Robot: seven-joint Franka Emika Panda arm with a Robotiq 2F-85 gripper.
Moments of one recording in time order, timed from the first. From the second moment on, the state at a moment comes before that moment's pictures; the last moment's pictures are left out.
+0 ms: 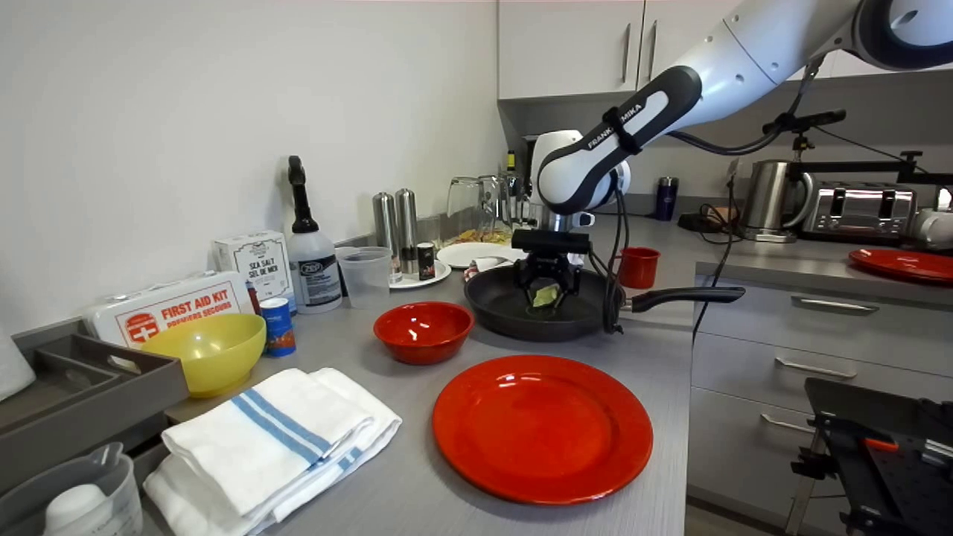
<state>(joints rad) 0.00 0.61 -0.22 -1.65 0.15 2.30 1.07</state>
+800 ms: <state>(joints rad) 0.04 0.64 -0.26 -1.65 -0.07 2.32 1.26</state>
